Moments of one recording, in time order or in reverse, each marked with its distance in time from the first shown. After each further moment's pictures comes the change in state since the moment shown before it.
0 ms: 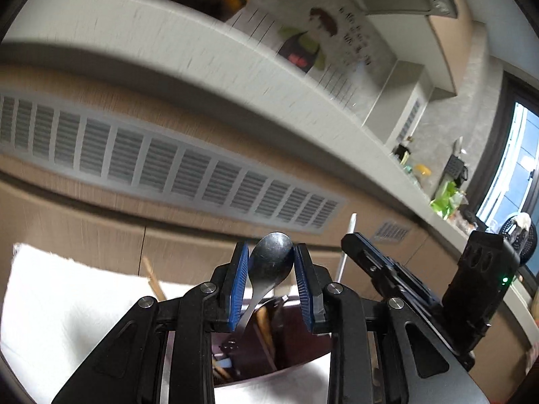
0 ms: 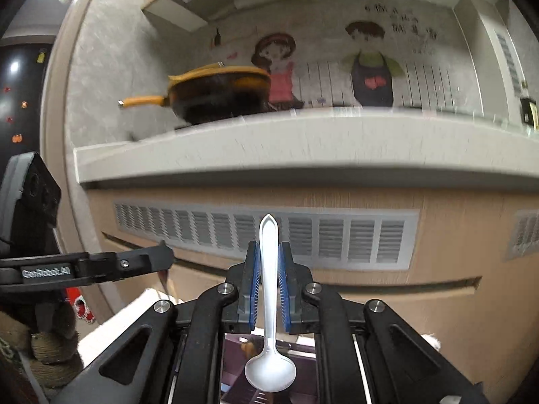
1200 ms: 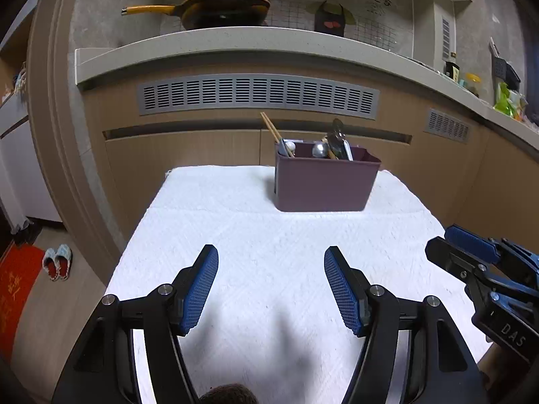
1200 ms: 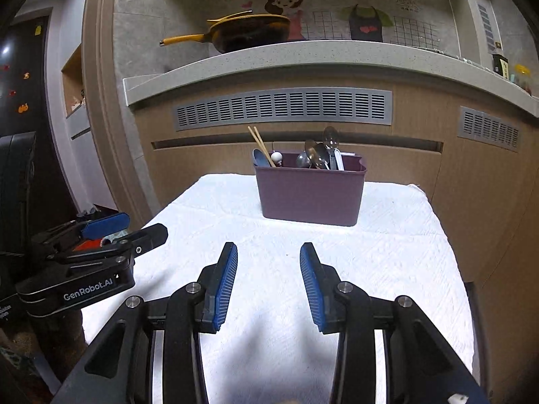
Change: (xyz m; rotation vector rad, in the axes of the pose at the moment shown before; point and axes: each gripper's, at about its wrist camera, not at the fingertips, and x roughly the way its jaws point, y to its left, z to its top) left arm -0.202 -0.083 -0.211 0.236 0.058 0.540; right arm -0.214 0.112 -0.128 0.037 0.259 -0.018
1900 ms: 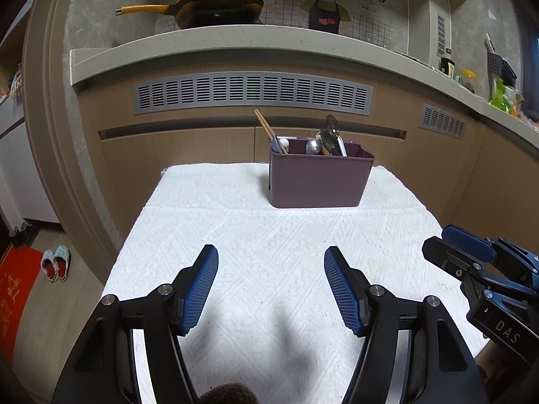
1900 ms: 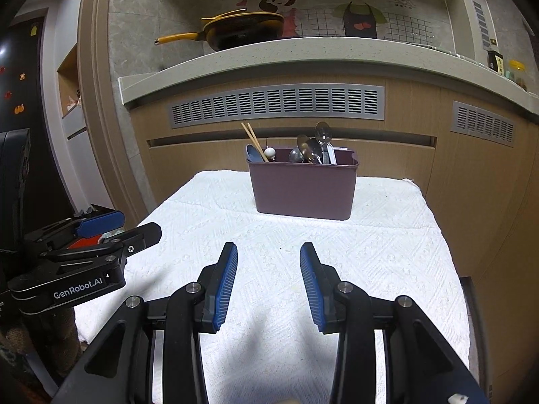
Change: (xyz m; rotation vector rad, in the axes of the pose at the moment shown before) left arm -0.003 -0.004 0.002 0.008 0.013 -0.016; right arm -0.003 -0.004 -0.002 0.006 0.007 -0.015
